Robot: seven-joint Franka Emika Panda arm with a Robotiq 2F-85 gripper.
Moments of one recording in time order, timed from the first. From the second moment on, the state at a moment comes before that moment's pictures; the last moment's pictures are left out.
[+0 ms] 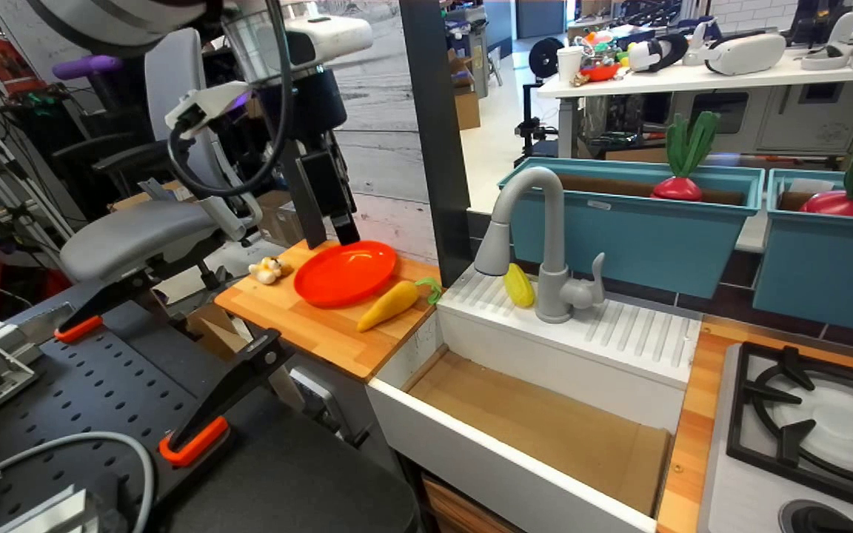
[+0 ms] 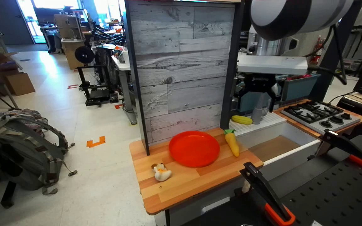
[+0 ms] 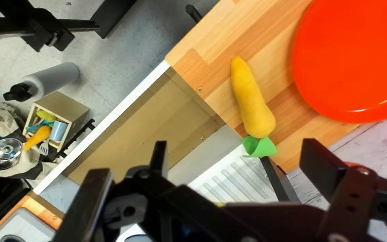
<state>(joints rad) 0.06 0.48 -0.10 -2.27 -0.11 2.75 0.78</state>
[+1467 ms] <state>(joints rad) 0.06 1.01 -0.10 -1.78 0.11 2.75 0.63</state>
